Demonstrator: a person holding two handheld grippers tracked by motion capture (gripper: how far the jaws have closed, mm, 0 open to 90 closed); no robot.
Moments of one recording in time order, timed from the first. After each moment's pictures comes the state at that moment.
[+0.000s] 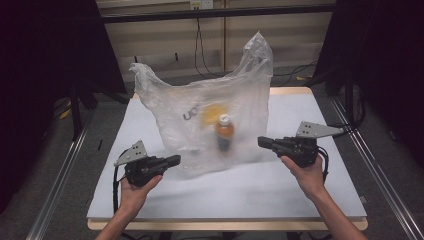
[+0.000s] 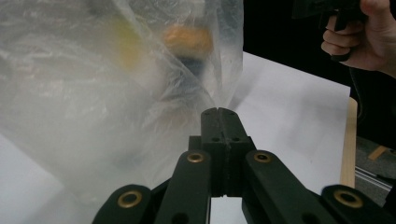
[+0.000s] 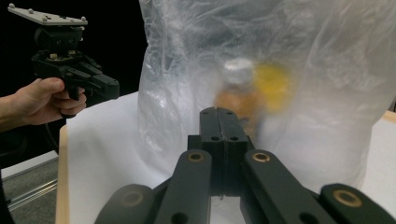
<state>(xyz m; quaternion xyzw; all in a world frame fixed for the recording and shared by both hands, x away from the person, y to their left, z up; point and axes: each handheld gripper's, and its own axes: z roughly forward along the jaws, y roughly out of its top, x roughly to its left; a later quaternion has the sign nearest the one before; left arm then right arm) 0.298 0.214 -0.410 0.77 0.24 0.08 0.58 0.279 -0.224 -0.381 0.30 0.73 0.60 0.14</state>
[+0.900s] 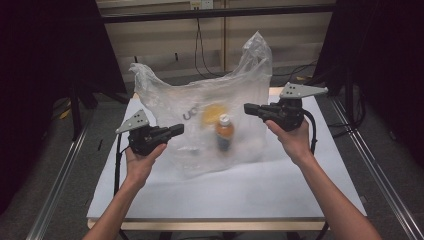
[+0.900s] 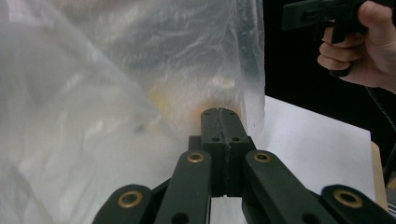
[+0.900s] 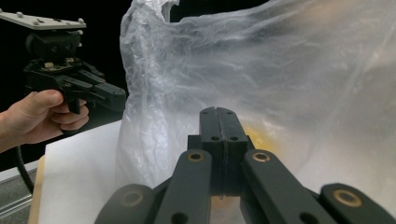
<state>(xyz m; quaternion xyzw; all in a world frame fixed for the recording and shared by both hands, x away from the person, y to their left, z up) 0.347 0.197 -0.361 0.75 0.23 0.11 0.61 0.340 -0.194 -0.320 0.28 0.73 0.60 0.16</state>
